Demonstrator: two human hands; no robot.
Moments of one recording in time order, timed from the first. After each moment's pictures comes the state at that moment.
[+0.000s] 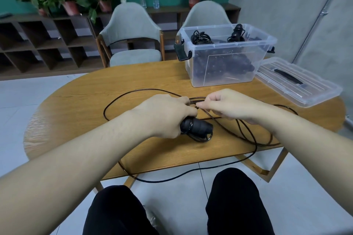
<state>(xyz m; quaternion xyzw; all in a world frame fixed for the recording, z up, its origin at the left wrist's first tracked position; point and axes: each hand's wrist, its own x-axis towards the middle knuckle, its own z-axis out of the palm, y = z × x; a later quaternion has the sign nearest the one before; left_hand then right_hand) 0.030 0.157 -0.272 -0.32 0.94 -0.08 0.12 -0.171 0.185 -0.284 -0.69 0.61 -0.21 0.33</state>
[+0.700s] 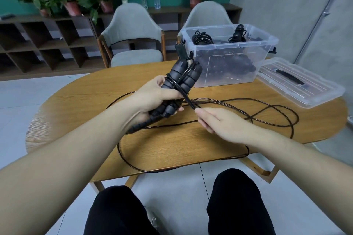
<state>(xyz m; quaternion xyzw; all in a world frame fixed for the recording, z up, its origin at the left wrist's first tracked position) 0.049 0.123 -0.282 -0.40 0.55 0.66 -0.32 -0.153 0.206 -0.316 -0.76 0.54 -0.23 0.27</state>
